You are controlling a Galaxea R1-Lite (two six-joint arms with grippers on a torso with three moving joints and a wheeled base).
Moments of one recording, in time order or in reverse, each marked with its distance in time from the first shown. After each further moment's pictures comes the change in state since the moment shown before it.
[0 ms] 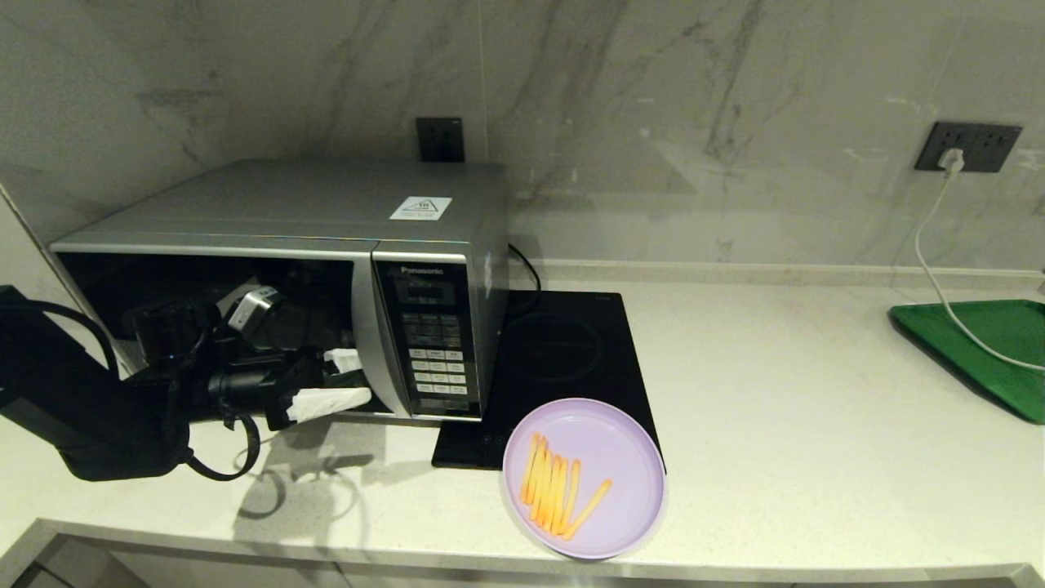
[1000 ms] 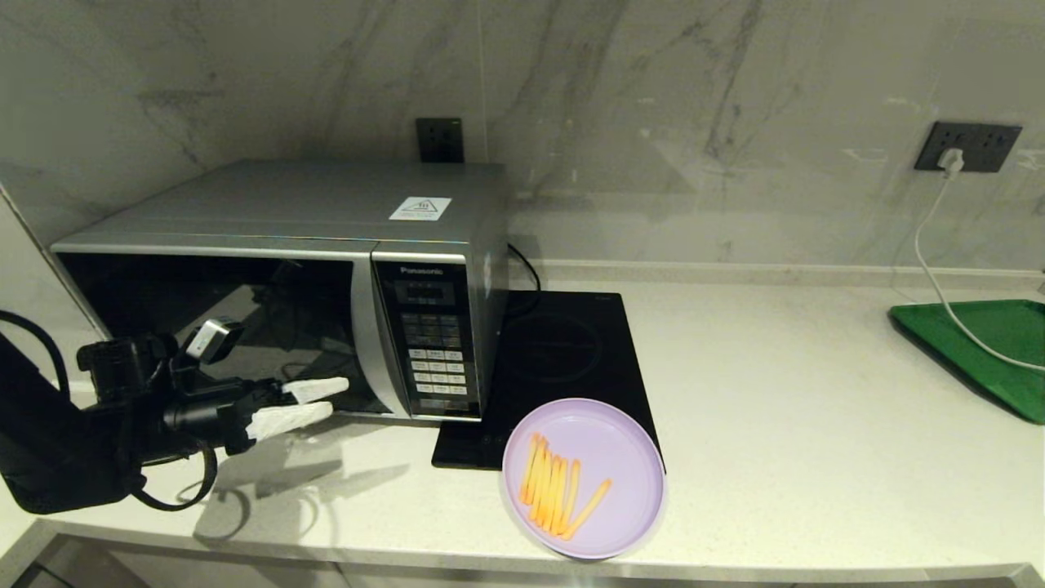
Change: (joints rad) left arm 0.147 -0.002 0.105 0.081 0.001 0.002; right arm 0.001 0.000 0.000 0.000 0.001 0.001
